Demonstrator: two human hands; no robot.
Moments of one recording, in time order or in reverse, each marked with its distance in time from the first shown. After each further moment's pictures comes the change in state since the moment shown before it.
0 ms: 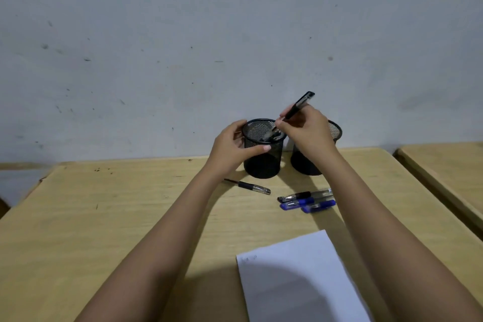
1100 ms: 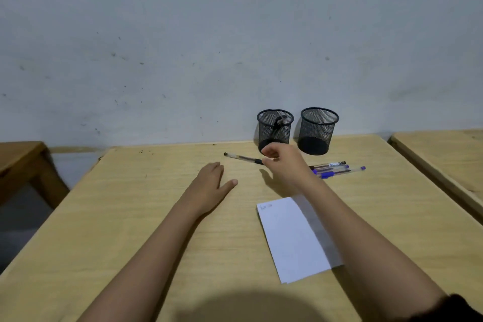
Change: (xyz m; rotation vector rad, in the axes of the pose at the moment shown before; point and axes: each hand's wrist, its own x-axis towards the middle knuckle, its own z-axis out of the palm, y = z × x) left_hand -0.127 -0.036 -0.076 0.809 -0.180 -0.069; right_hand -0.098 -0.005 0.040 -0.266 -0.317 0.074
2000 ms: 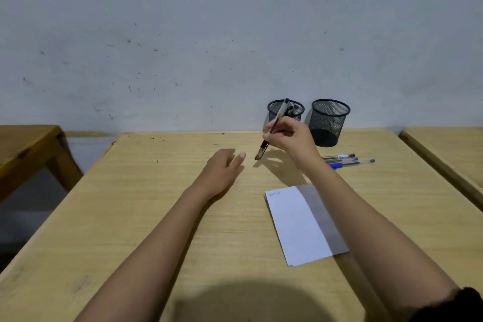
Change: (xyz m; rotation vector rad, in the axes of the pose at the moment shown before) left_hand -0.005 0.009 -0.004 -0.335 0.089 -0.052; right_hand -0.005 -0.025 -0.006 0.576 0.082 -0.044
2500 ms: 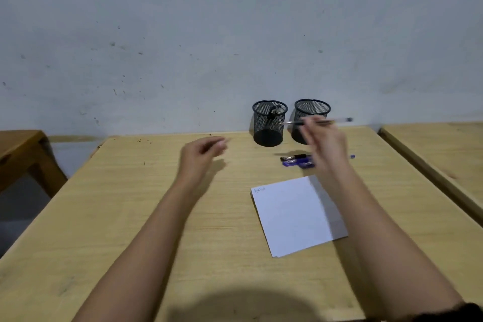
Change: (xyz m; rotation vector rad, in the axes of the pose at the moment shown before) left_hand -0.016 0.035 -0.014 -0.602 0.227 0.062; right_hand -0.019 -0.008 -0.059 0.702 0.383 0.131
